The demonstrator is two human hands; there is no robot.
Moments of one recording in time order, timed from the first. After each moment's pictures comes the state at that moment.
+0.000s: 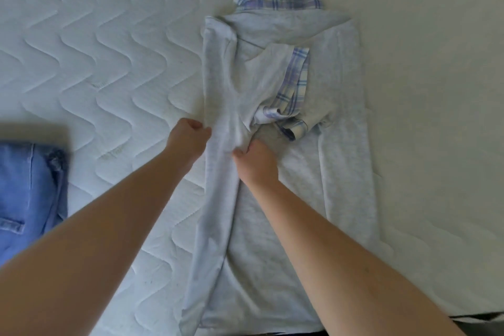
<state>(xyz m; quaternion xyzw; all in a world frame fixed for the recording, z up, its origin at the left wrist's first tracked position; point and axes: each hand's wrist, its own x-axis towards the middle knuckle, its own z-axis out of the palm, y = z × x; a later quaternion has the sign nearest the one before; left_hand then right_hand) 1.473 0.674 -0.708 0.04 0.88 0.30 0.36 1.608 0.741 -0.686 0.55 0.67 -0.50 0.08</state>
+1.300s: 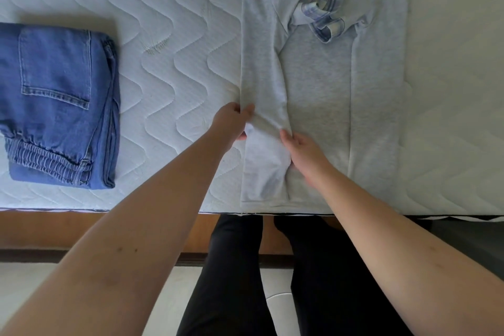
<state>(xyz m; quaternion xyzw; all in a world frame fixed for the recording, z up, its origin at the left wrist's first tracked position) 1.598 0.555 -0.694 -0.05 0.77 0.37 0.51 1.770 0.638 -0.685 0.50 0.57 -0.64 0.13</state>
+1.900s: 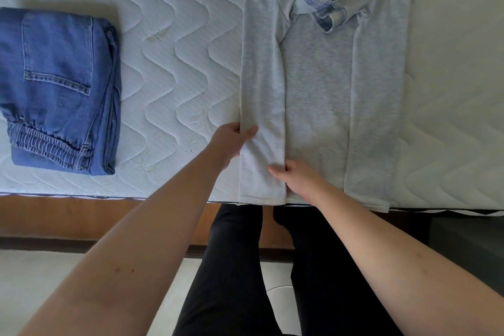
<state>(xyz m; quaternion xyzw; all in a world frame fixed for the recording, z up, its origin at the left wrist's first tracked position) 1.640 0.507 -0.699 -0.07 0.74 0.38 0.56 1.822 0.601 -0.701 0.45 0.54 -0.66 0.25</state>
